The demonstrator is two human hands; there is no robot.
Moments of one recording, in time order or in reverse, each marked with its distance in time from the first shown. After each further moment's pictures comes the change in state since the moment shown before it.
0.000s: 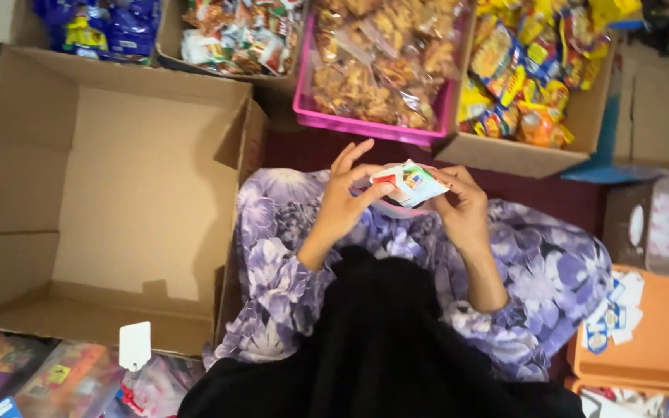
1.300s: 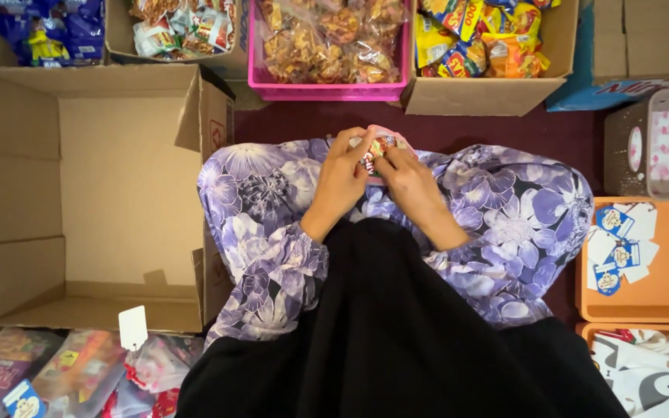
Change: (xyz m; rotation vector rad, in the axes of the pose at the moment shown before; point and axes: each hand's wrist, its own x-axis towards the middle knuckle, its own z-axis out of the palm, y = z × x) left_hand -0.019 -0.018 0.078 0.510 -0.115 0.168; right_hand -0.055 0.057 -0.001 -0.880 -0.123 -0.463
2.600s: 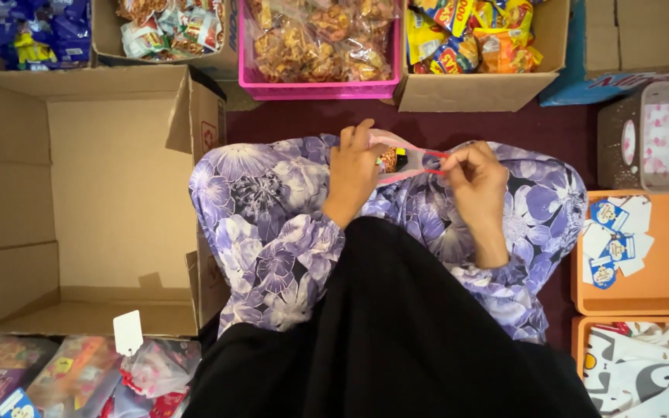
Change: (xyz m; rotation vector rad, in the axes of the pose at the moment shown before) left_hand 0.010 -0.008 0.049 0.487 -0.164 0.001; right_hand -0.031 0.037 -0.086 0.732 0.226 0.697
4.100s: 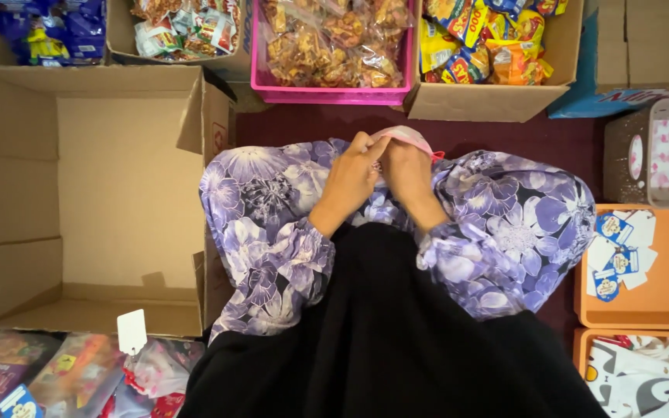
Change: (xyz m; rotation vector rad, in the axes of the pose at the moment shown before) left_hand -0.003 -0.018 -0.042 -0.333 -0.118 -0.021; right_hand 0.047 -0.029 0.120 -0.690 -0.157 -0.416
